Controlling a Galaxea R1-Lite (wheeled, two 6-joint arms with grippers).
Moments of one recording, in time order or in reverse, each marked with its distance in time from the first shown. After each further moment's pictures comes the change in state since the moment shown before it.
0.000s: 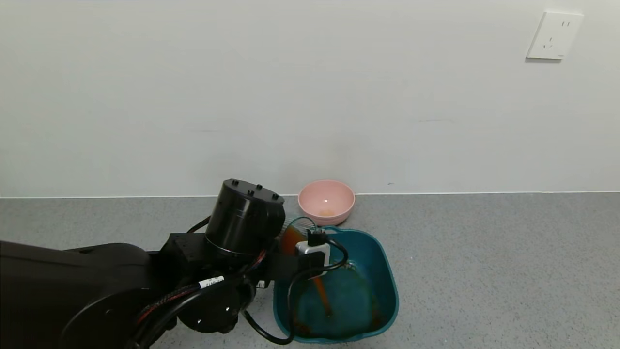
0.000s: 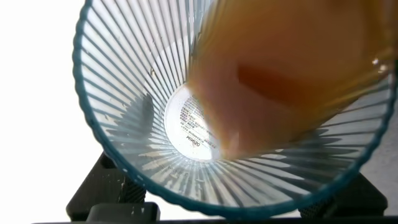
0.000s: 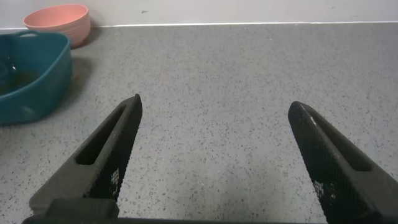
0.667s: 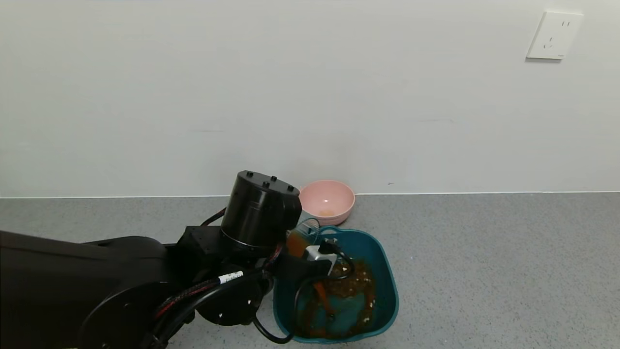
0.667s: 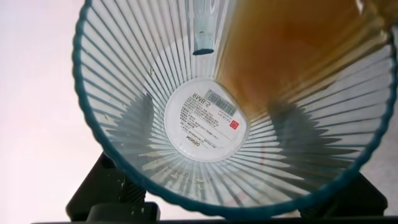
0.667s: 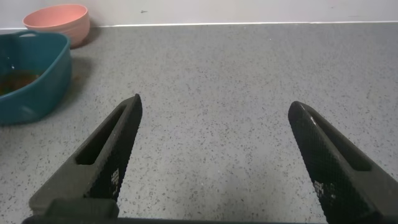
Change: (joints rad) left arm -0.036 0.026 -0.063 -0.008 0.111 0.304; right arm 0.000 0.000 0.000 0.000 0.000 0.000
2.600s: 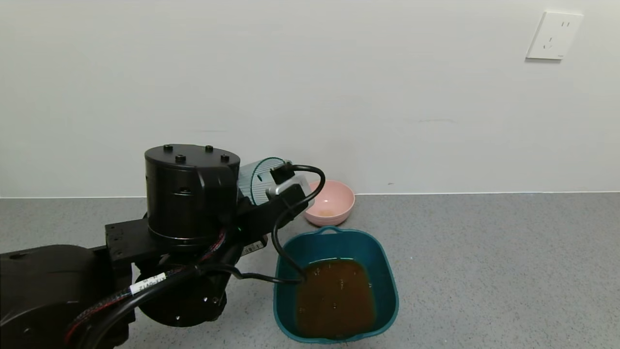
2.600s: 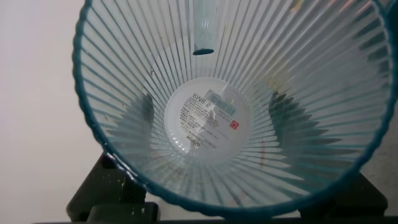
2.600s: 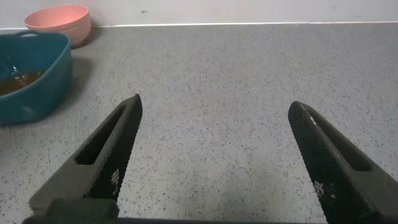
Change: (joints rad) left arm 0.015 -0.135 0.084 -0.186 0.074 -0.623; right arm 0.000 0.000 0.000 0.000 0.000 0.000
